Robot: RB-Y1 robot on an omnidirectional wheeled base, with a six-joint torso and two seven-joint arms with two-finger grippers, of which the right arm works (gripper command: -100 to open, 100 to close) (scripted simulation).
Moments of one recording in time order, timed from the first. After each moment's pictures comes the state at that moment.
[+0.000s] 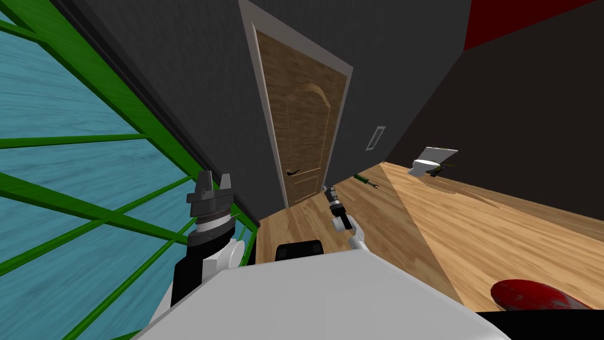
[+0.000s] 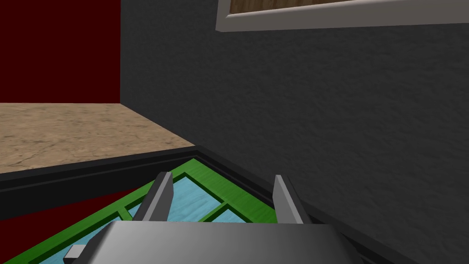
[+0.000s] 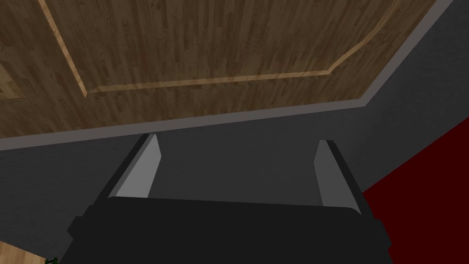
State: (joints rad) arm 0.10 -0.17 0.03 -1.43 0.07 -0.61 -0.19
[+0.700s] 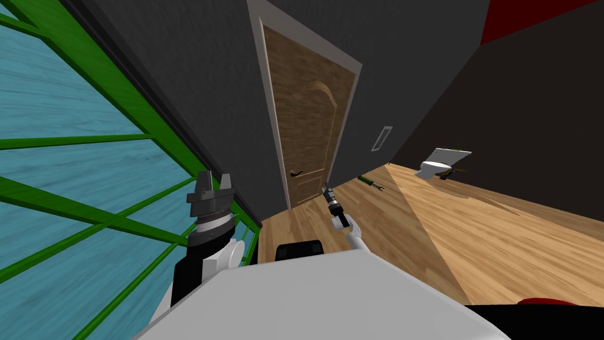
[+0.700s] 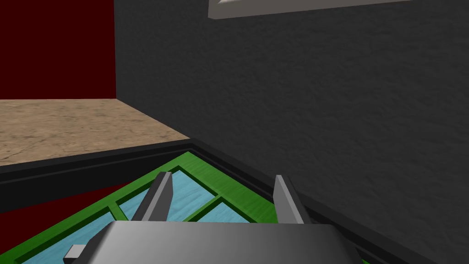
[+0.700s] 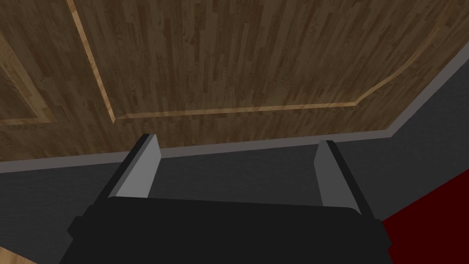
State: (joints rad) arm 0.02 -0.18 0.03 -1.26 0.11 -0.63 -0.21
